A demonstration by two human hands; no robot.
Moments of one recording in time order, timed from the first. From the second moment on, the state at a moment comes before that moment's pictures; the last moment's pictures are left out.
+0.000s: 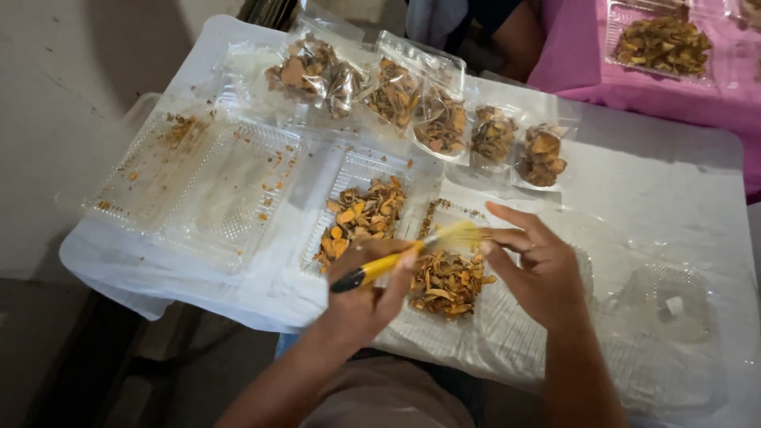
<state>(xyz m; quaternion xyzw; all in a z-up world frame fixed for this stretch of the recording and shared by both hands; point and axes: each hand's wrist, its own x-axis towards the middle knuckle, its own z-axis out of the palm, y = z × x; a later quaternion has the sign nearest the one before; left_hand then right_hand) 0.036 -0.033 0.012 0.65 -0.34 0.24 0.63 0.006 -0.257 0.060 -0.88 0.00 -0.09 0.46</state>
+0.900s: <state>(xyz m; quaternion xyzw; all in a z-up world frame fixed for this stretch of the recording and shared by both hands) 0.007 0.001 0.013 0.75 -0.16 0.26 0.58 0.020 -0.255 0.014 -0.96 -0.19 0.12 0.15</state>
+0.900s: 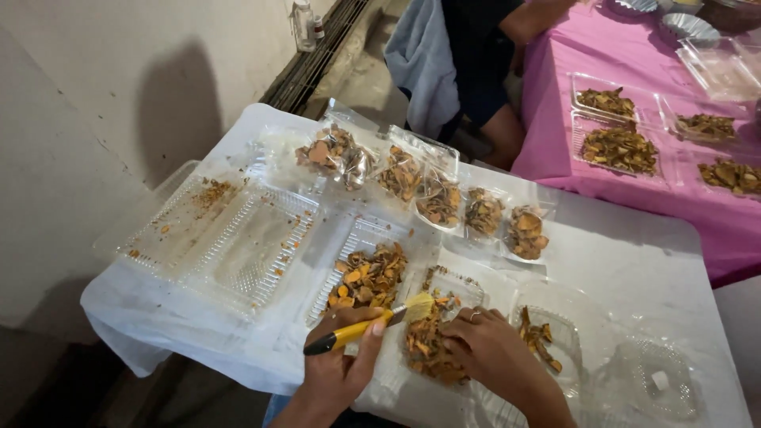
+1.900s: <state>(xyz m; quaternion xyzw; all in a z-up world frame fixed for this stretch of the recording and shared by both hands) 0.004 -0.019 0.001 0.68 -0.31 0.28 0.60 0.019 -0.264 0.021 -0.72 -0.04 0.04 0.69</state>
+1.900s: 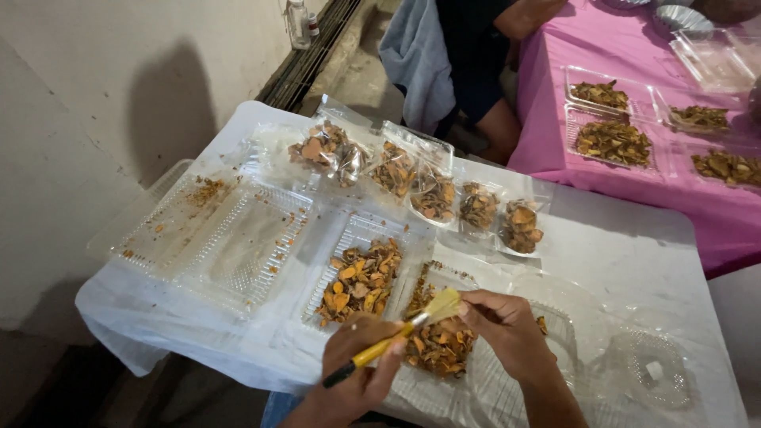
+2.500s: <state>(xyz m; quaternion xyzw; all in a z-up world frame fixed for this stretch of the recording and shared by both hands) 0.001 -0.019 0.004 0.63 -0.30 0.30 0.65 0.015 -0.259 0.013 -0.75 0.01 -0.02 0.66</state>
